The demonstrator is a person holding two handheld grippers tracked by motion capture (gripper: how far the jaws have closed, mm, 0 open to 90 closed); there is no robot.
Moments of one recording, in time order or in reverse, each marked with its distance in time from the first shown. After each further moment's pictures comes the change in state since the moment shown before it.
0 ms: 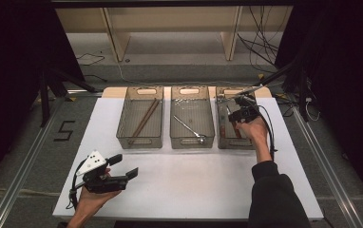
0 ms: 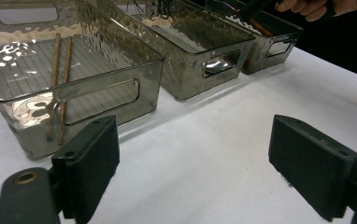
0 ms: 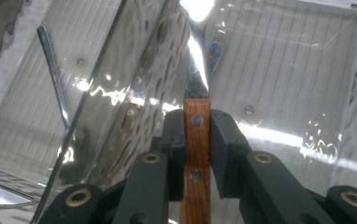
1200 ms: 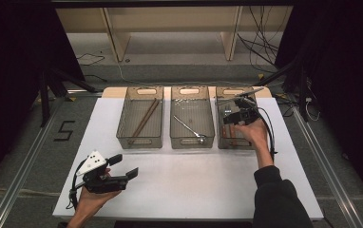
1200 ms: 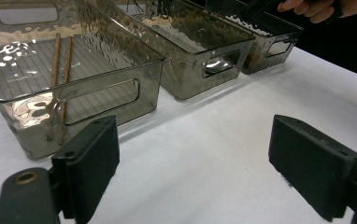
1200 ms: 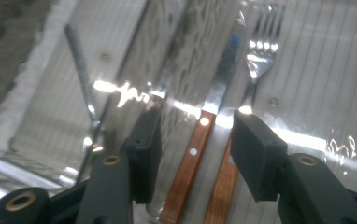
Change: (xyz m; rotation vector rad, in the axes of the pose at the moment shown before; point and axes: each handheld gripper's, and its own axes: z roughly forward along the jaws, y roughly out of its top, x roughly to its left) left arm 0.000 0.000 0.000 0.002 0.001 0.002; right arm 0.005 -0.008 -0.007 -0.016 0.077 0.008
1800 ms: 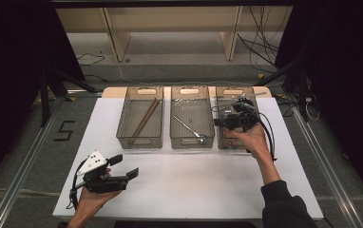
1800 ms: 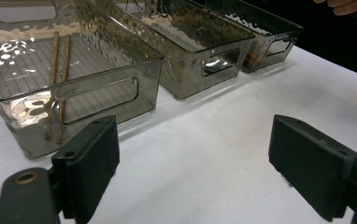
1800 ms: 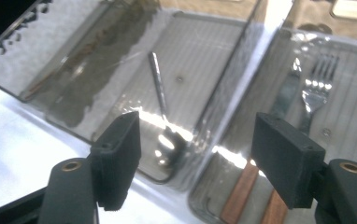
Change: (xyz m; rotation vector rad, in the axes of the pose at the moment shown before) left arm -0.001 0.000 0.001 0.002 -0.002 -0.007; right arm 0.037 -0.020 -0.036 -0.171 0.131 -0.117
